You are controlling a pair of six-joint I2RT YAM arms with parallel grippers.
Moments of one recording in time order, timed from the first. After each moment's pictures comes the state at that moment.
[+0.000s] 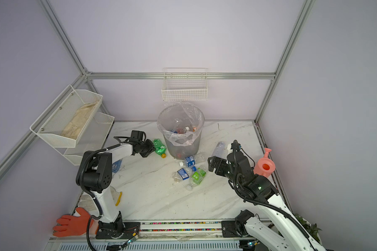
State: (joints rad) left arm -0.13 1.87 1.18 -0.25 0.25 -0.91; right arm 0.59 0.77 0.96 -0.78 0.12 0.75
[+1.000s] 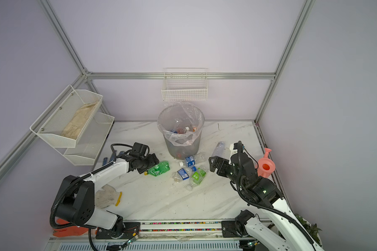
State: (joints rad) left arm -0.32 1.49 0.90 -0.46 0.04 -0.77; right arm 0.59 0.73 0.99 -0.80 0.10 0.78
